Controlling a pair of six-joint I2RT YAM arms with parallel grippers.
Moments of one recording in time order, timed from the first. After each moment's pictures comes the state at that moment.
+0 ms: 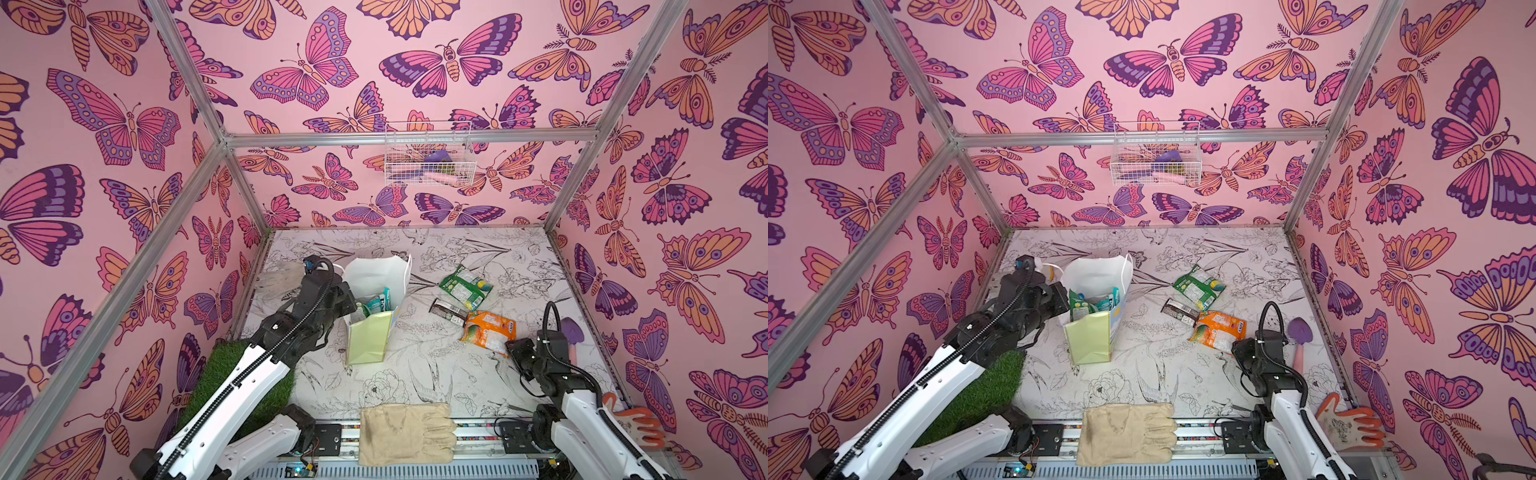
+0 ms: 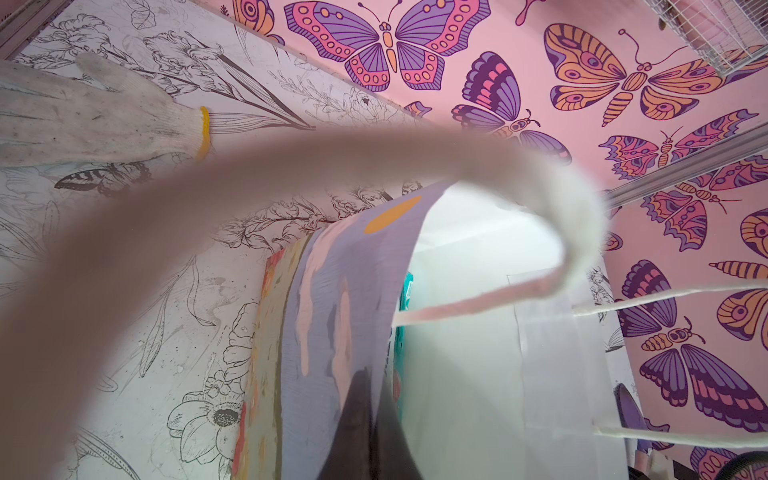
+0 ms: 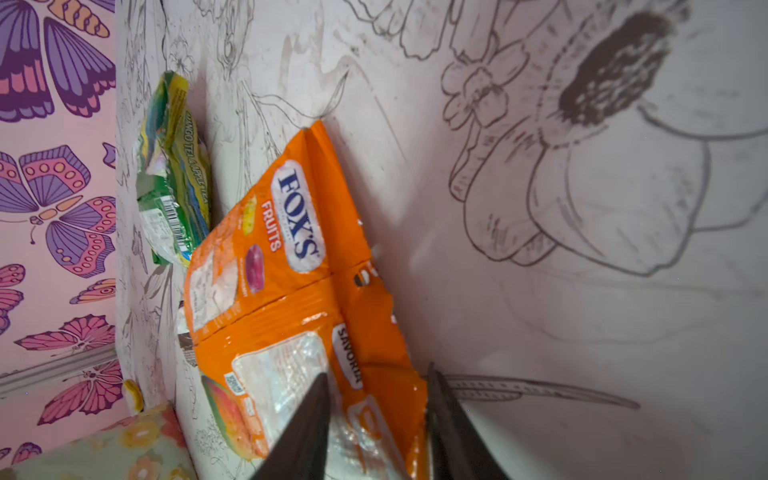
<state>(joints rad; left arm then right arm) -0.55 0.97 1.07 -0.74 -0.26 -0.75 0.00 0.73 0.16 -0.23 -0.15 1.06</state>
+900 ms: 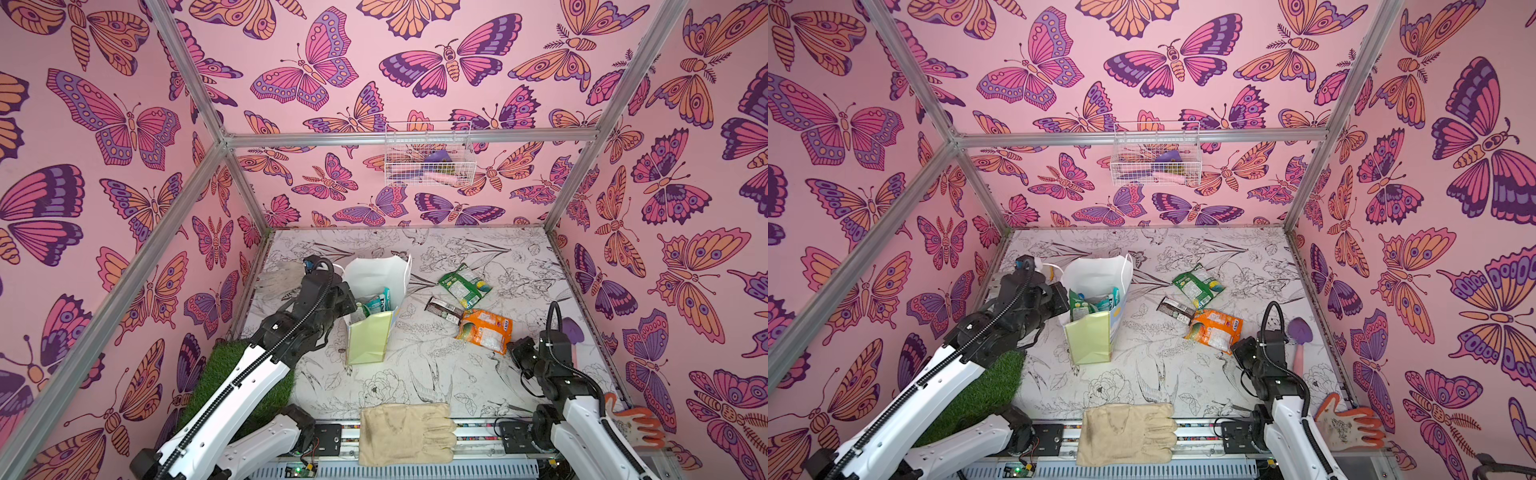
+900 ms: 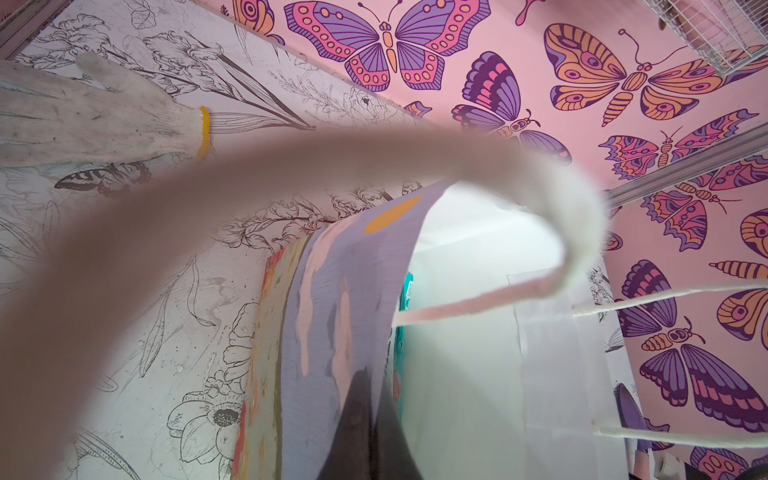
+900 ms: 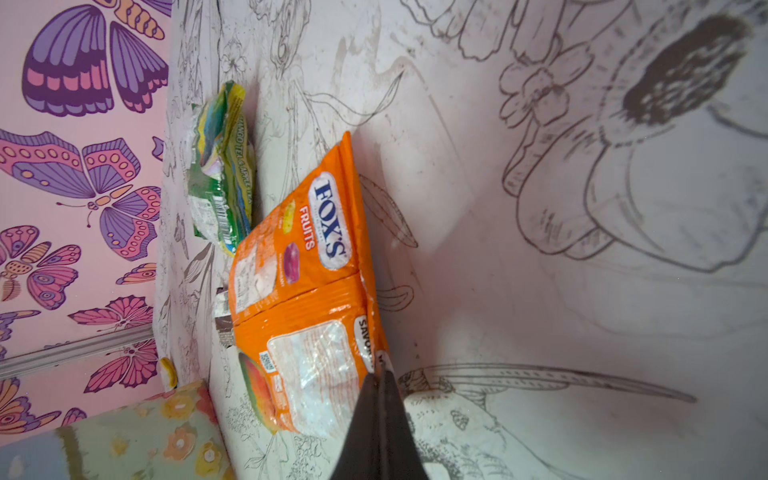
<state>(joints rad) -0.55 0.97 1.07 -0.74 -0.26 -0.75 0.00 0.62 0.16 -0.26 -0.20 1.07</state>
